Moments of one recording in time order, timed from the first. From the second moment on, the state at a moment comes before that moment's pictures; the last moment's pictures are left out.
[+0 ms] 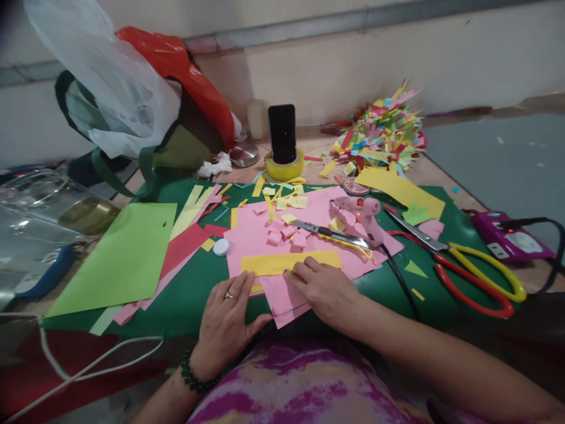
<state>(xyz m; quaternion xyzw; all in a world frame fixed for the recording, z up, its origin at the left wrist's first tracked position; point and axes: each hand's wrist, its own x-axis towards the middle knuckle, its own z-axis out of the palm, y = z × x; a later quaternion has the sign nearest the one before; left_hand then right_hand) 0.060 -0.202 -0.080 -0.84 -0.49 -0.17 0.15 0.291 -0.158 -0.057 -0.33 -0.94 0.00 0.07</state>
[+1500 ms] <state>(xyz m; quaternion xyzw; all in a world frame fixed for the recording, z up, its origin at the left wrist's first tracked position) 0.069 -0.200 -0.066 -0.85 -0.51 -0.12 0.12 0.292 -0.166 -0.048 -0.35 -0.94 -0.06 0.02</state>
